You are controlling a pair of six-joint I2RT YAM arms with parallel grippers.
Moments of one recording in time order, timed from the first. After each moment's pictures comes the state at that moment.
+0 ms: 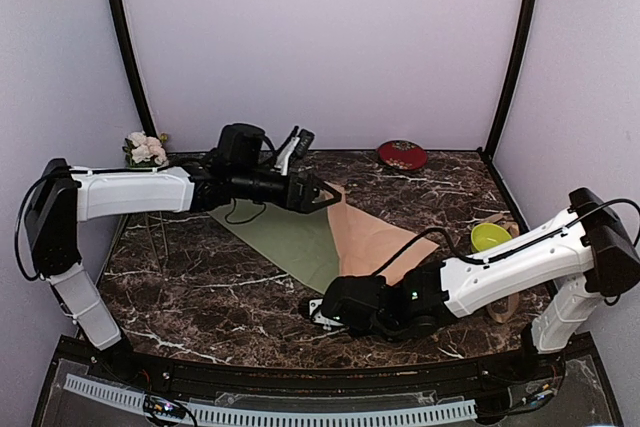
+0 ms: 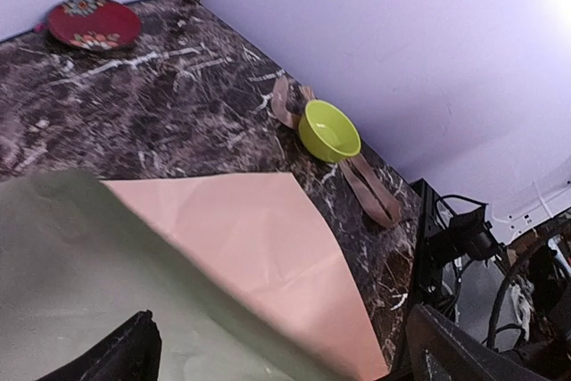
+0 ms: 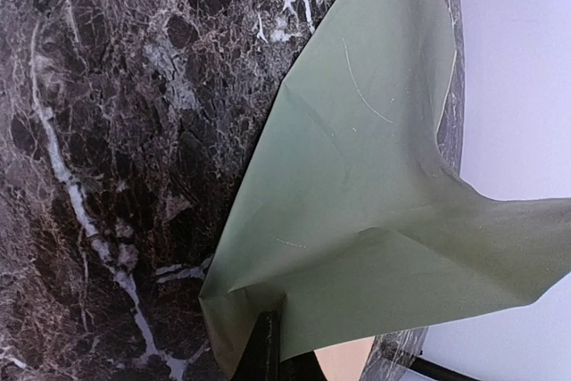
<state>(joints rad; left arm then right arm) -0.68 1.67 1.19 0.07 0.54 -0.37 1.43 1.66 1.00 -0.40 0.66 -0.47</state>
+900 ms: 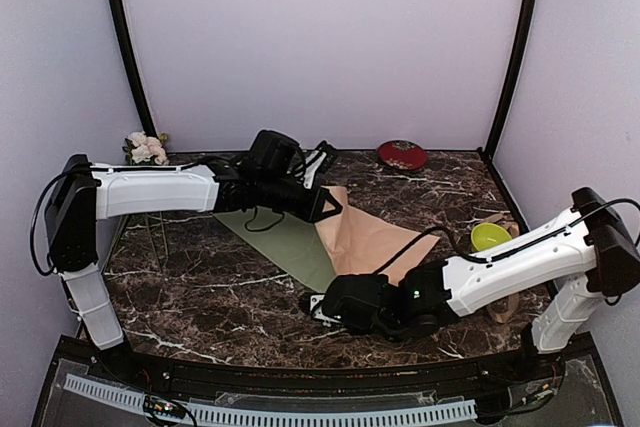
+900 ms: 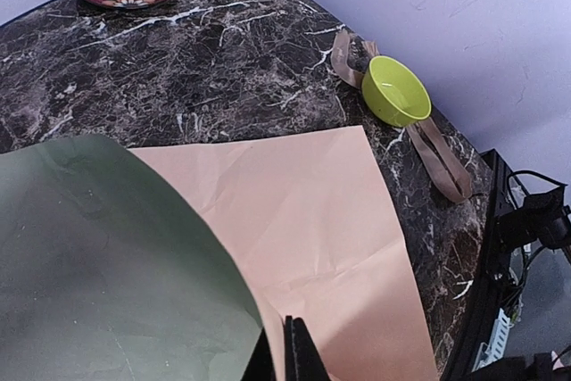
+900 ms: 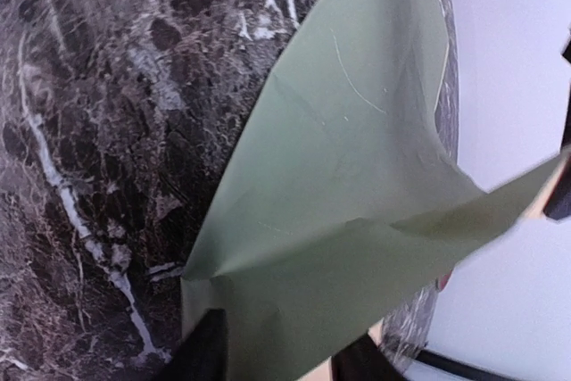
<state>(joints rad) -0.83 1.81 1.37 -0.16 0.31 -0.28 1.43 1.66 1.00 -0.41 0.68 -0.44</state>
